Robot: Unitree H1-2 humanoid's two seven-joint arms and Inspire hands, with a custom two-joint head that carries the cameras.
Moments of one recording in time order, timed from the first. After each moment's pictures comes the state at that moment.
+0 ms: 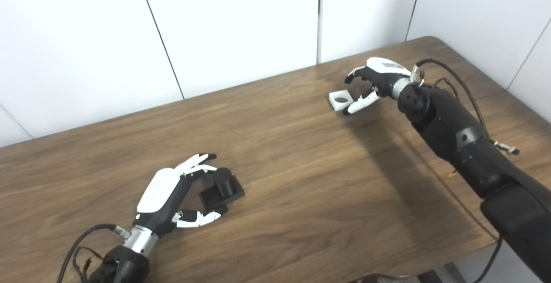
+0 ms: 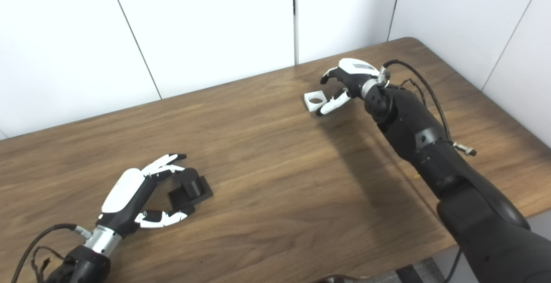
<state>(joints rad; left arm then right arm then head) -0.31 0.31 -0.37 0.32 0.60 -0.40 0.02 -0.62 -0.61 0.23 0.46 -0.66 0.22 0.29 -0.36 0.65</state>
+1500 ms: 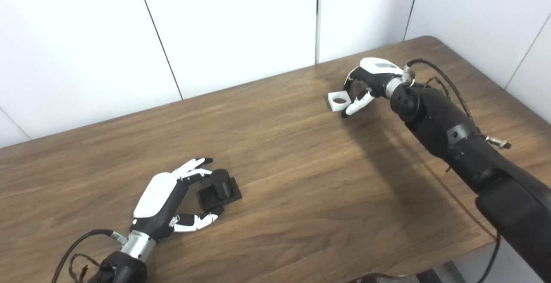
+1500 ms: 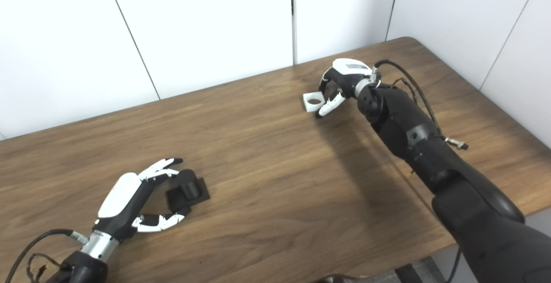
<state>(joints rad) -0.27 0.31 -0.35 0.27 0.61 -0.36 0.00 -0.65 -0.61 0.31 0.51 -0.67 0.22 0.26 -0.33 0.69</state>
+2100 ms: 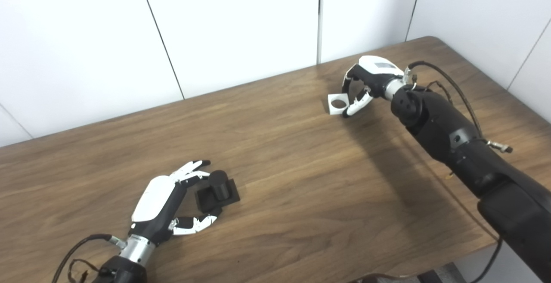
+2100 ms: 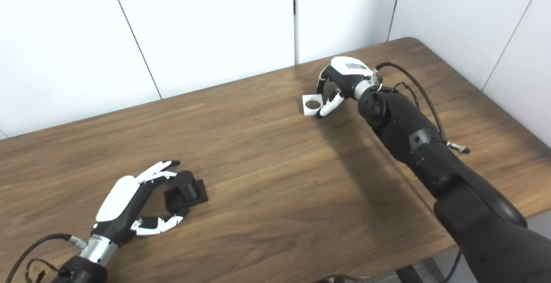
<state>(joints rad) -0.25 0.31 -0.35 0.23 0.61 -0.32 -0.01 -0.64 -0.61 0.30 0.50 -0.64 0.17 0.18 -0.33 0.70</state>
